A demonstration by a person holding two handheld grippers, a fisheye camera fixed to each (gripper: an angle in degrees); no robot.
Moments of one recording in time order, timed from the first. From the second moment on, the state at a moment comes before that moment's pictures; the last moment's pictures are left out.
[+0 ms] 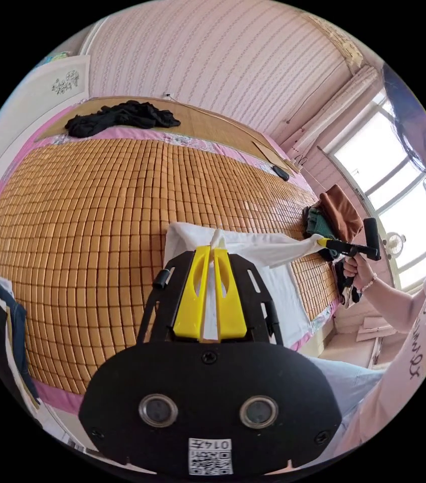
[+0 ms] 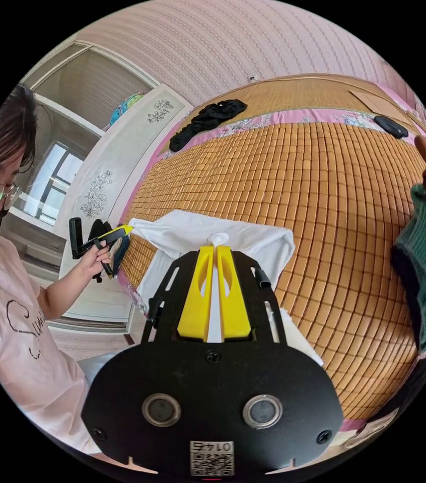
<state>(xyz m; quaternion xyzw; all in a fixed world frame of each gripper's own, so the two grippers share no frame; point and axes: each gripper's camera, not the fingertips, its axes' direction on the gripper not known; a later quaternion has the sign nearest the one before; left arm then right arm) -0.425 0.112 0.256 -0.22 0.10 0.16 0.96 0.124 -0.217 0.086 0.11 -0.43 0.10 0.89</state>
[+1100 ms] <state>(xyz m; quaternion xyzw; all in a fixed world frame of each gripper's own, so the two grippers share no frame) -0.379 0.210 0.371 -0.35 0.04 0.16 0.92 -0.014 -0.269 0.197 -0.05 -0.34 0.05 0.94</state>
